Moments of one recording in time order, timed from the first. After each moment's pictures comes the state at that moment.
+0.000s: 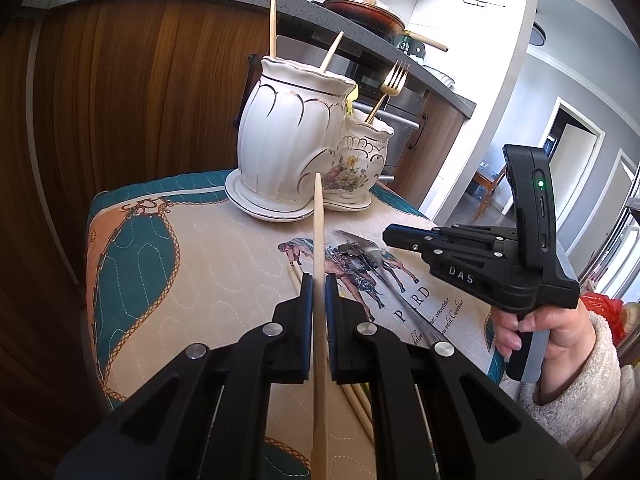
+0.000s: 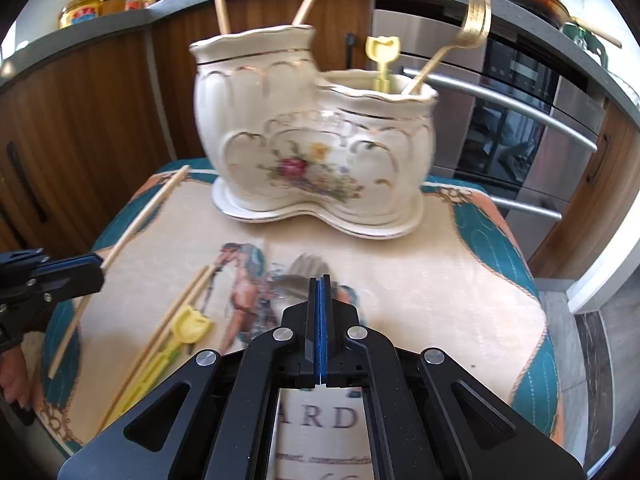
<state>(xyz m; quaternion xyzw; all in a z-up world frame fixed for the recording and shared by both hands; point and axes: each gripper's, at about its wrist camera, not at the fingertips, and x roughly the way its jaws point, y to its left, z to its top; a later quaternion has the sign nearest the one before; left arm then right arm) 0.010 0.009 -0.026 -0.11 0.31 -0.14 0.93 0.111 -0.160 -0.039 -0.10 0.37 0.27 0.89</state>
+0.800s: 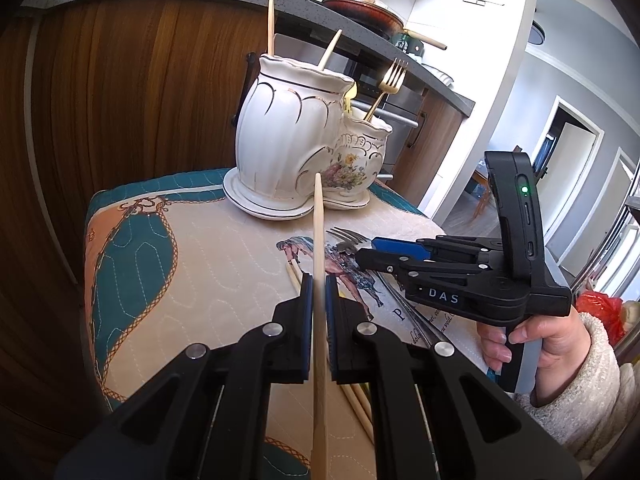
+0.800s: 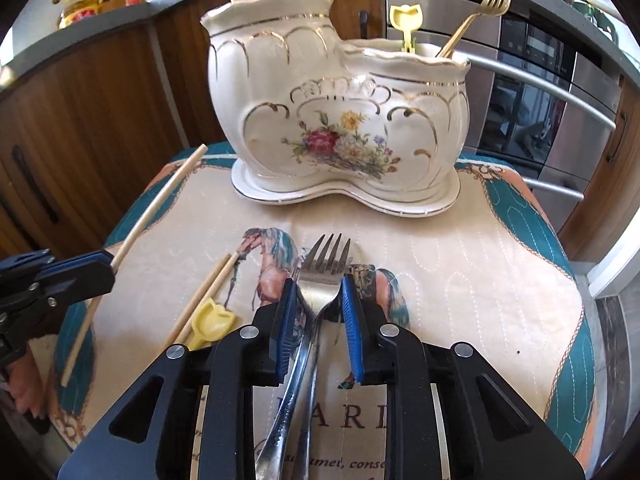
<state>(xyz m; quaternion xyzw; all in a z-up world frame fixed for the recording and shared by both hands) 0.010 0.008 -0.026 -0.11 0.31 -0.15 0.93 0.114 -0.146 -0.050 -0.08 0.39 0.29 0.87</state>
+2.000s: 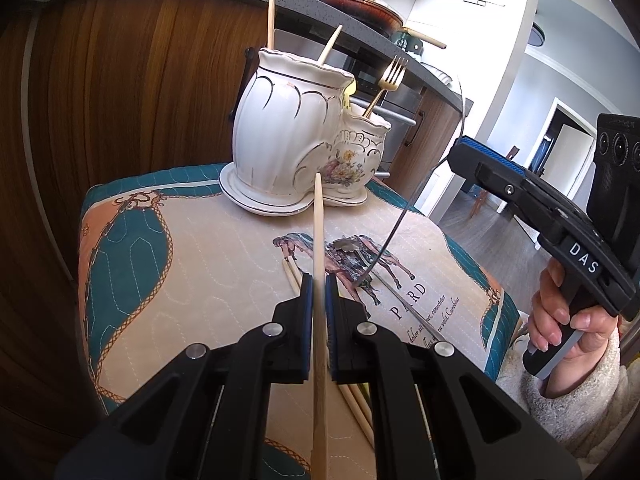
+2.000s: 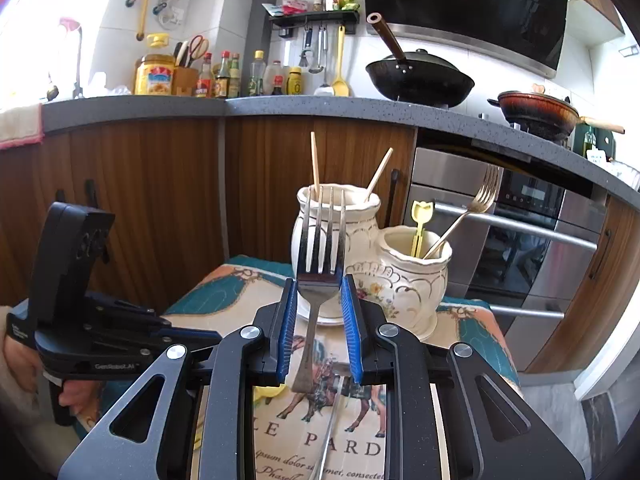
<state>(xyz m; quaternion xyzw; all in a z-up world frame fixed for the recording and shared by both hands) 0.012 0.007 -0.028 -0.12 0.32 -0.15 0.93 0.037 -0.165 0.036 -0.09 0.17 0.35 0.92</state>
